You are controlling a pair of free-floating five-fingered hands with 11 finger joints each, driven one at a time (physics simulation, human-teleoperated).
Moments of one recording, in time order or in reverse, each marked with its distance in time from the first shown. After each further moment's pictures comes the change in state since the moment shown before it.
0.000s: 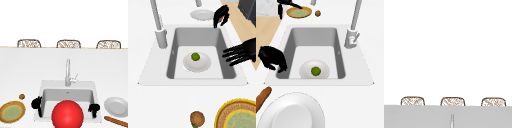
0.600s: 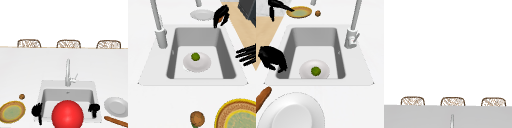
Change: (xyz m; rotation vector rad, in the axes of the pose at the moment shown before) left hand 0.057 -0.031 0.000 -0.049 0.016 -0.009; right hand 0.000 0.000 0.000 0.000 0.000 0.000
